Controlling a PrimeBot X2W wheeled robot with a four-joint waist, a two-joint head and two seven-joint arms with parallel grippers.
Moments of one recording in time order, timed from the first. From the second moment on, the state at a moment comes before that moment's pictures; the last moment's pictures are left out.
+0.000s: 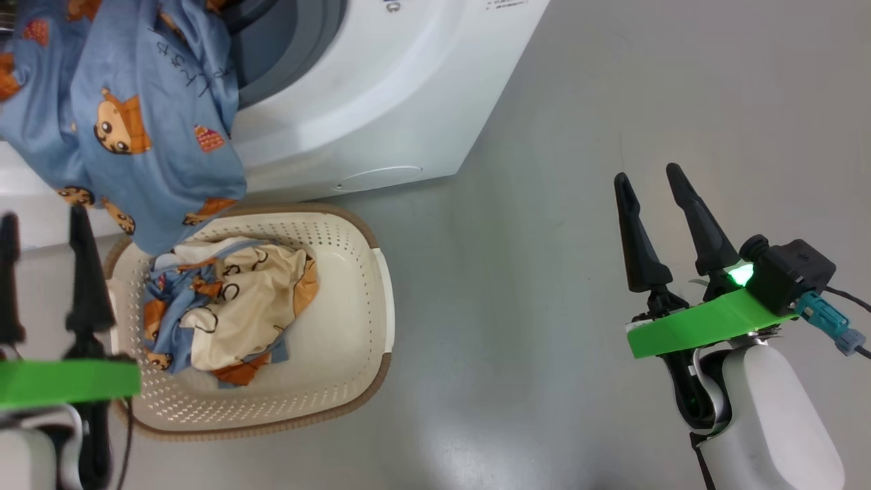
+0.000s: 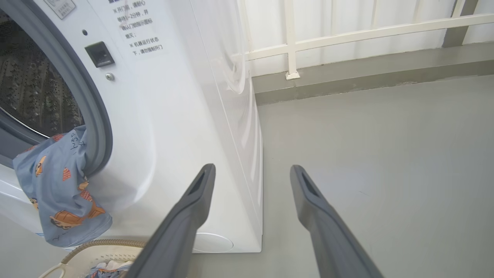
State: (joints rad) left arm -0.29 0.21 0.10 0.06 -0.35 -0.11 -0.26; right arm -0.39 -0.05 0.07 0.18 0.31 0.13 -0.26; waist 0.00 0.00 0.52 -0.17
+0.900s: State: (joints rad) left arm -0.20 0.16 0.07 0.08 -0.37 -0.13 -0.26; right arm -0.38 -0.05 0.08 0.17 0.29 0.13 -0.26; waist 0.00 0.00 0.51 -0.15
